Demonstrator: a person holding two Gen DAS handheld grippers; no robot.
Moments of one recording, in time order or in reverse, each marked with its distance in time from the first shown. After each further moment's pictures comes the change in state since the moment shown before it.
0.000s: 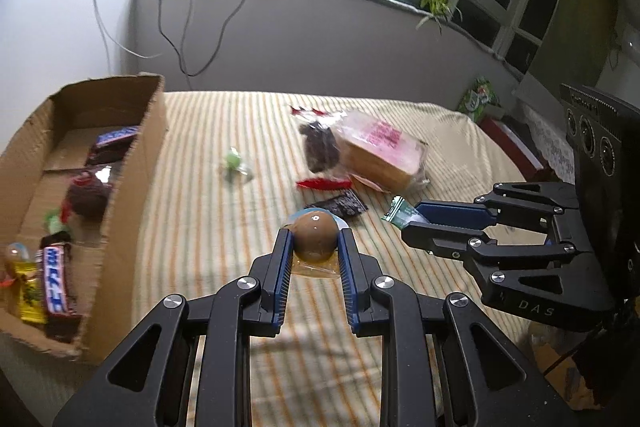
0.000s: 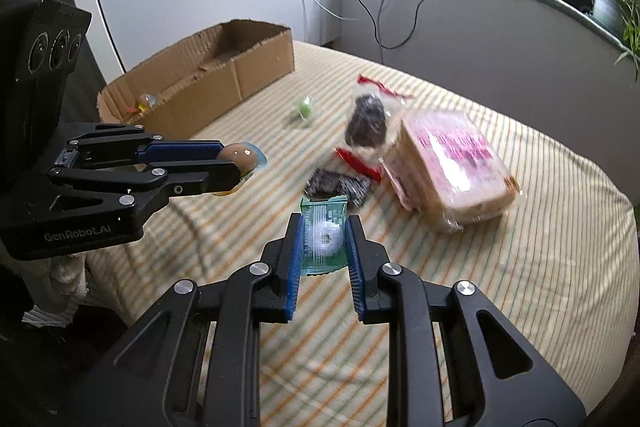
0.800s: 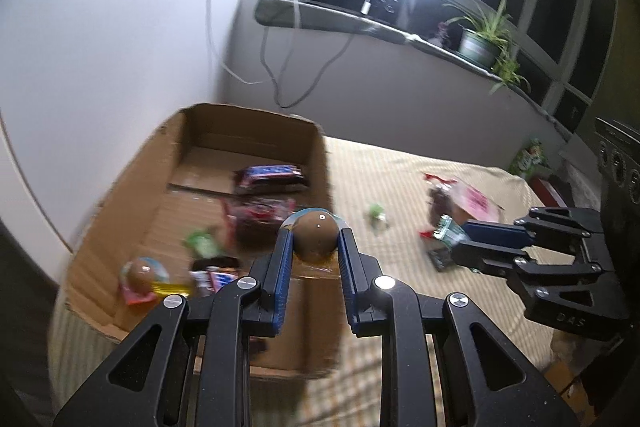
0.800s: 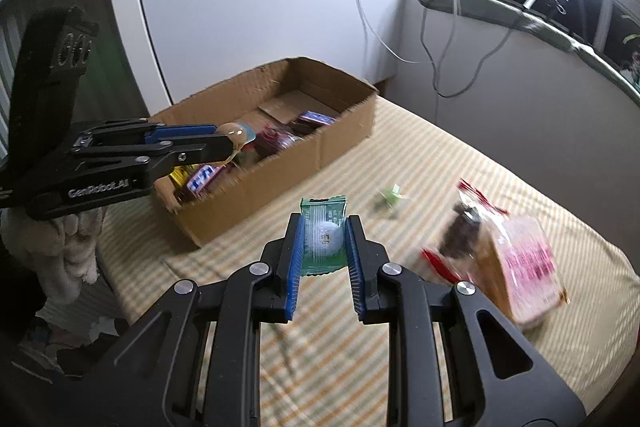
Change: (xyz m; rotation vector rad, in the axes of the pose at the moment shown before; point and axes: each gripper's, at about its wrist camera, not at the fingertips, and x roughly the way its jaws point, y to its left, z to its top) left arm -0.059 0.103 0.008 -0.141 -0.130 0.166; right arm 0.019 0.075 0.072 -0.126 -0.059 0.087
